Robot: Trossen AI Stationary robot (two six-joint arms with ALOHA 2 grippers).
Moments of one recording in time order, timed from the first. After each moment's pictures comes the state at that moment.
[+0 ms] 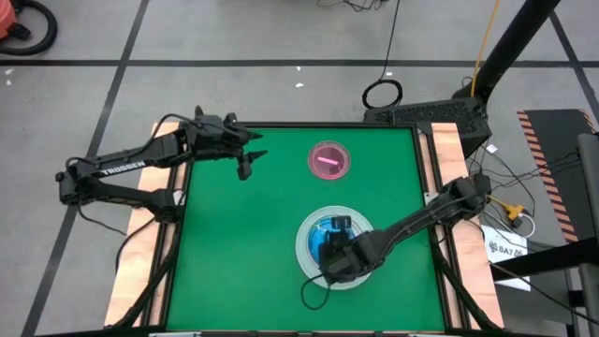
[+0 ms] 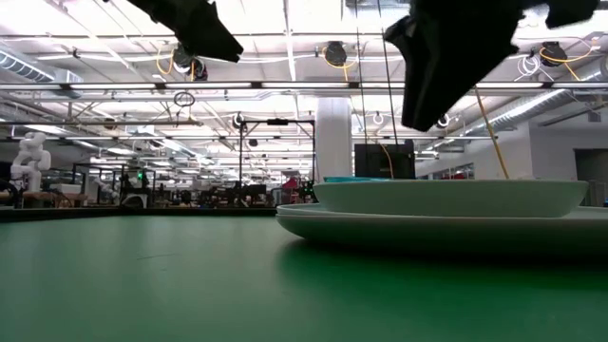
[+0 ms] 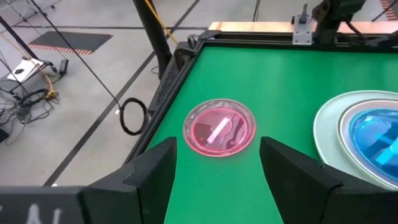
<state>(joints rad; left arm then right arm) 0.35 1.07 0.99 -0.36 -0.03 0.16 0.46 1.84 1.45 -1.01 0.41 0.31</state>
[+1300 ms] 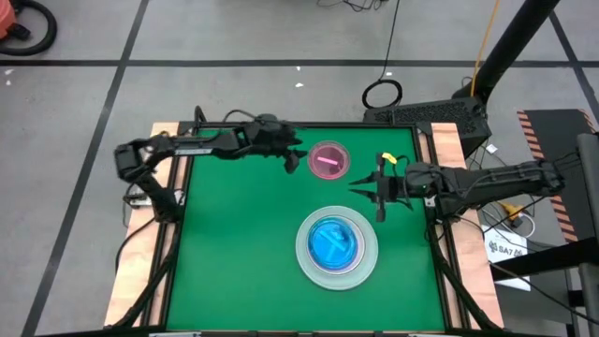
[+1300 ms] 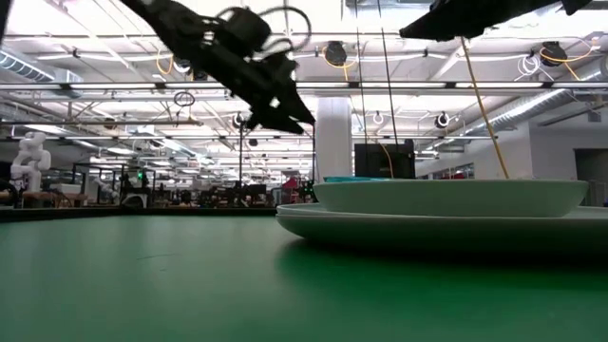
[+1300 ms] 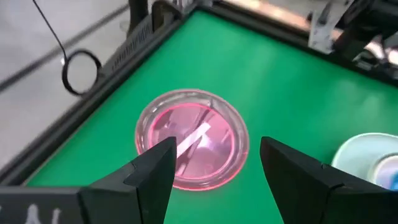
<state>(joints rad) 0.41 1.64 1.09 0.03 0.13 -0.12 0.06 0.84 0.62 -0.06 0.15 -0.33</state>
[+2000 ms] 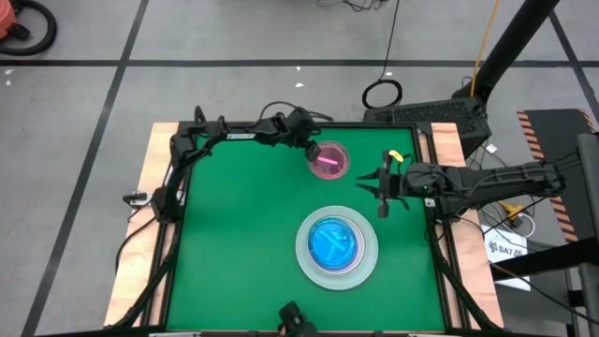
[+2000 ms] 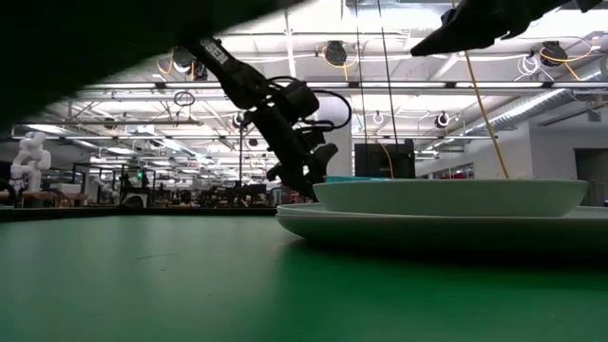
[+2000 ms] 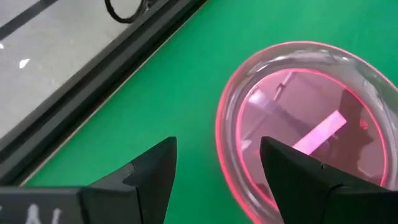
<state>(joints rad) 0.51 2.15 1.53 -0.21 0.02 -0.14 0.06 0.79 0.62 -0.20 0.28 -0.30</state>
